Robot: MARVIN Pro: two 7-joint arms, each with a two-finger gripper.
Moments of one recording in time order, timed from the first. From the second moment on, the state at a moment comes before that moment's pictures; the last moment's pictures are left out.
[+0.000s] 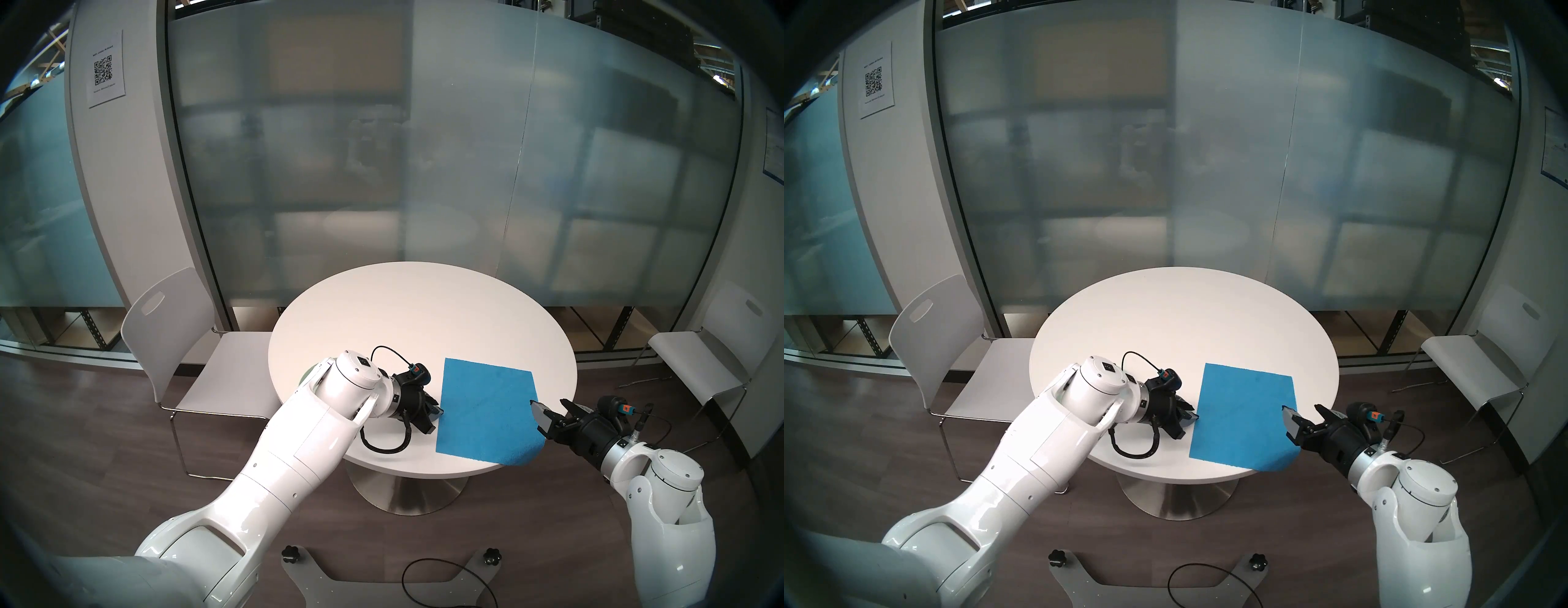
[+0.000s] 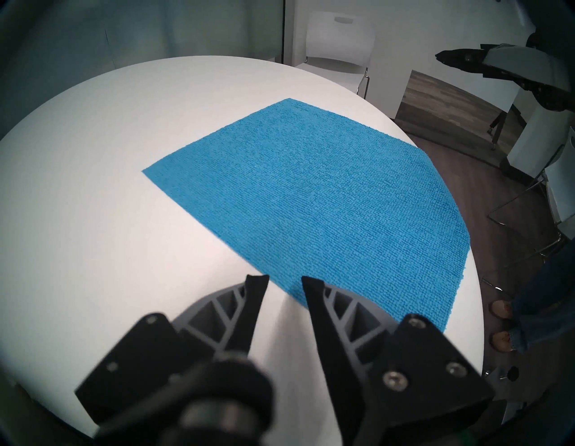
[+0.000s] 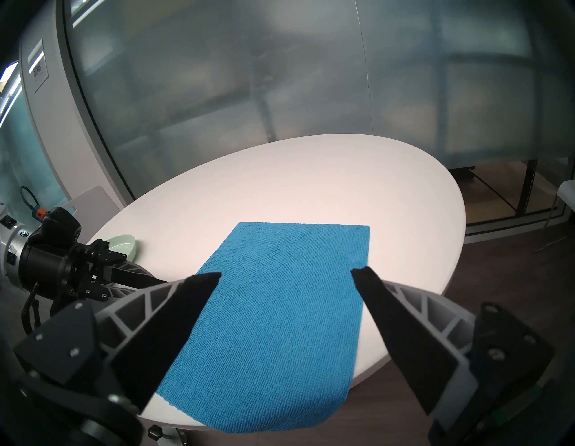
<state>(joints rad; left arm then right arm) 1.19 -1.45 -1.08 -1.31 0.18 0.57 -0.82 -2.03 -1.30 1.92 -2.01 0.47 0.46 0.37</state>
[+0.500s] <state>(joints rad) 1.21 -1.43 -1.09 -1.35 0.18 0.58 -0.84 -2.03 -1.30 1.91 -2.02 0.46 0.46 0.37</state>
